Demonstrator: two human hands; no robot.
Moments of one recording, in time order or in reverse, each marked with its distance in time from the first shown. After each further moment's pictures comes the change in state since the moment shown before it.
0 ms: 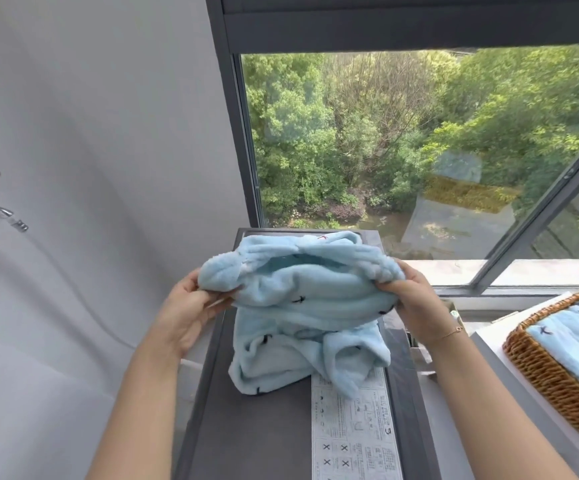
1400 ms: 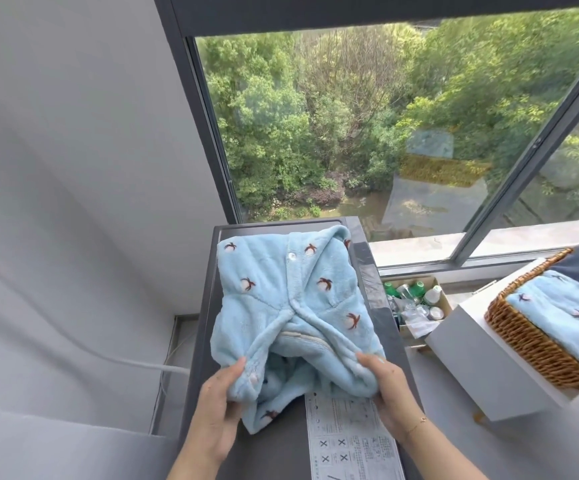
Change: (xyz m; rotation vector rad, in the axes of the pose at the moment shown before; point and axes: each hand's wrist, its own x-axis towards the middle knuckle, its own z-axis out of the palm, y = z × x) left_hand -0.046 -0.119 0.004 -0.029 -0.023 -0.291; right_hand -0.067 0.139 -0.009 0.098 0.300 0.393
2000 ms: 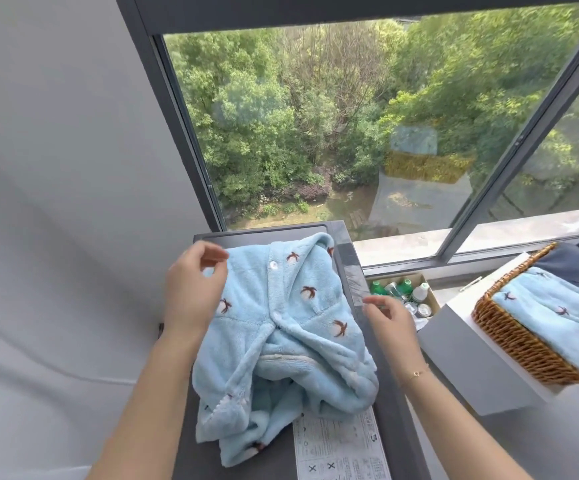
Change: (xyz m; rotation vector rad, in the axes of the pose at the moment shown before) left_hand 0.060 0.143 0.073 0.824 0.266 0.752; right_hand 0.028 -0.095 0.009 -0.428 0.277 -0.375
